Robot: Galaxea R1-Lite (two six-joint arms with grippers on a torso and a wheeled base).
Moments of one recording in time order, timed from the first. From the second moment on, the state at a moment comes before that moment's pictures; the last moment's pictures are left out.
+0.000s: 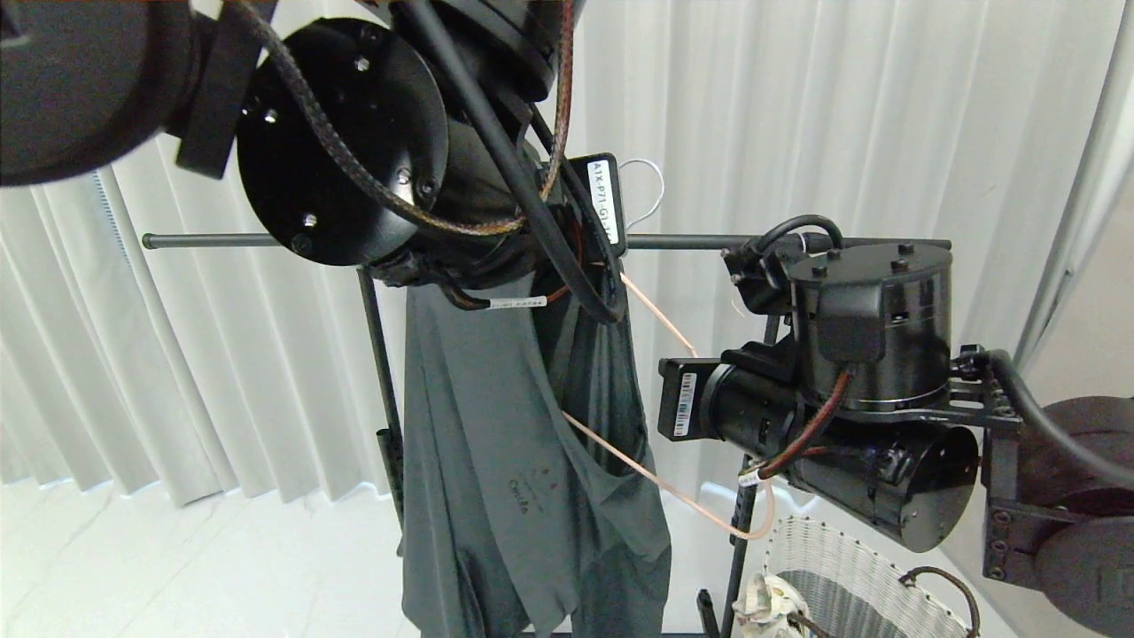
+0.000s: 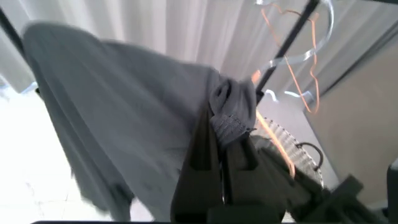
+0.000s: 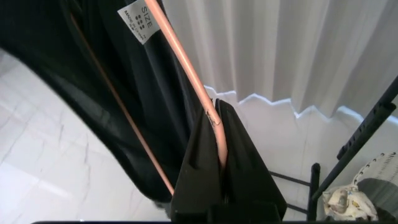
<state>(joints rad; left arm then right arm) -0.89 1.83 -1.96 0.69 0.59 -0.50 0.98 1.71 -1.04 -0.39 -0.42 0.45</state>
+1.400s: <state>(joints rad) -0.92 1.77 -1.94 0.68 0.59 -0.50 0.93 1.68 -1.02 -0.58 -0.42 0.40</state>
